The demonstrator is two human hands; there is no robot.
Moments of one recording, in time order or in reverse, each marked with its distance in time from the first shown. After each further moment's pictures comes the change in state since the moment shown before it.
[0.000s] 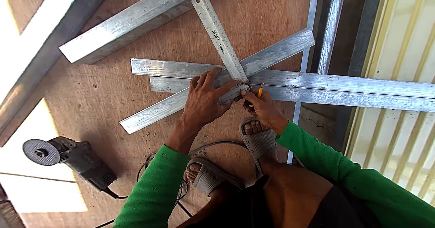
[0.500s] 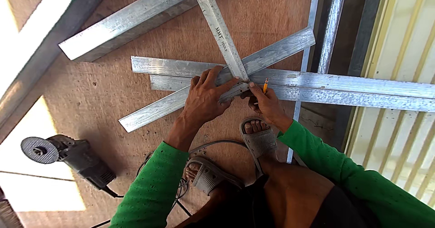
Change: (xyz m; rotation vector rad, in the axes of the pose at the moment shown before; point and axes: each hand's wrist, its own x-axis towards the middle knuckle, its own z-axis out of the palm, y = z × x) left_hand 0.003 -0.004 0.000 -0.003 -0.017 0.020; right_hand 0.006 -0.001 -0.009 -0.066 0.050 -0.059
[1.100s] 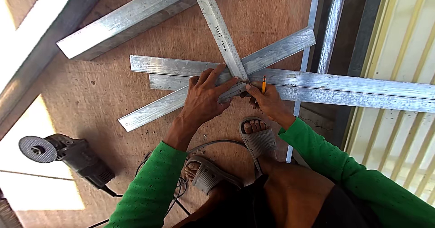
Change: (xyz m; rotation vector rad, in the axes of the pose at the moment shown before) left_hand -0.001 -0.001 0.002 0.007 0.023 0.015; right_hand 0.004 -0.008 -0.007 -0.129 -0.065 -0.118
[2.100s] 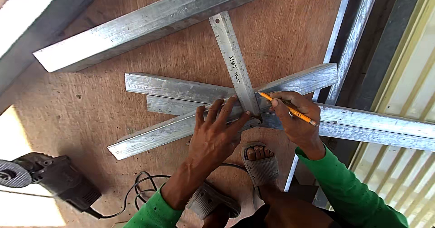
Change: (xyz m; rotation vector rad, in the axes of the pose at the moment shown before) left_hand -0.001 0.012 0.003 -0.014 0.031 -0.068; right_hand 0.051 -0.047 -0.023 -0.363 0.174 -0.538
